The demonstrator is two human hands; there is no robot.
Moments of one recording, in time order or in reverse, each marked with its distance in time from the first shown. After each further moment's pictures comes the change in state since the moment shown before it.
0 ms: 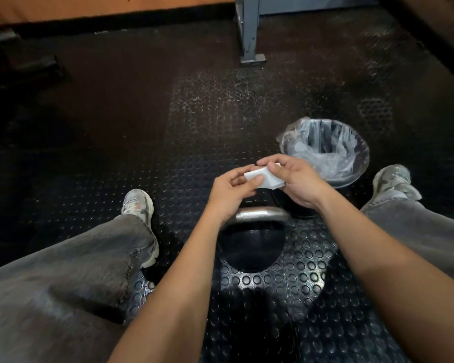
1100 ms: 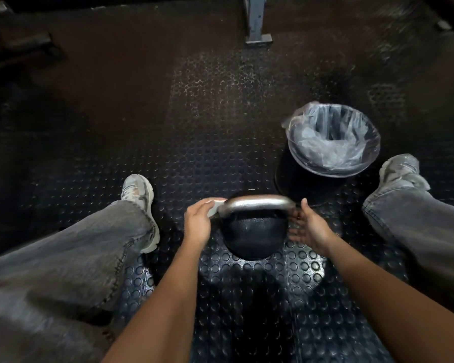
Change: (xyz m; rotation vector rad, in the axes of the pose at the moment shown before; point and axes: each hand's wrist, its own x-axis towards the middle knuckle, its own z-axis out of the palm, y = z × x) left_hand -0.039 -0.087 -0.064 0.062 0.418 -0.120; right_hand -0.064 0.142 -0.035 0.143 0.343 0.613
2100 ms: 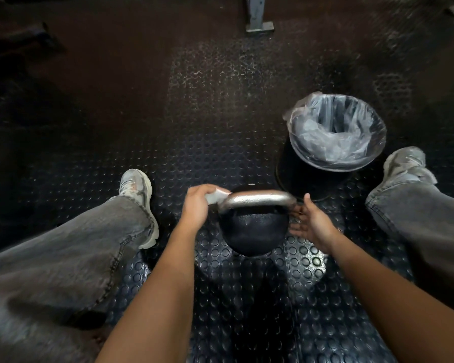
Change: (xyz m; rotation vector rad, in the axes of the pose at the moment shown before) left_hand 0.015 0.028 0.007 0.202 -0.104 0.066; right_hand 0.005 0.004 -0.006 -0.021 -0.026 -0.032
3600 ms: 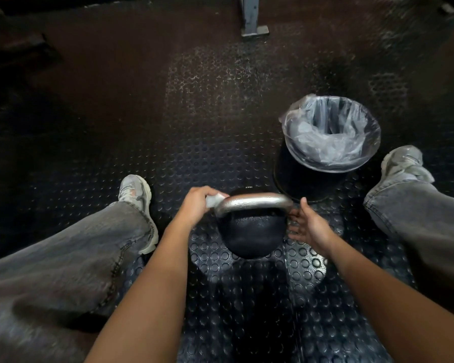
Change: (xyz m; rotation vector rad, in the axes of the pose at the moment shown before) left_hand 0.014 0.011 -0.011 0.118 -0.217 -0.182; right_hand -0.002 0.006 -0.003 0.002 -0.015 -0.002
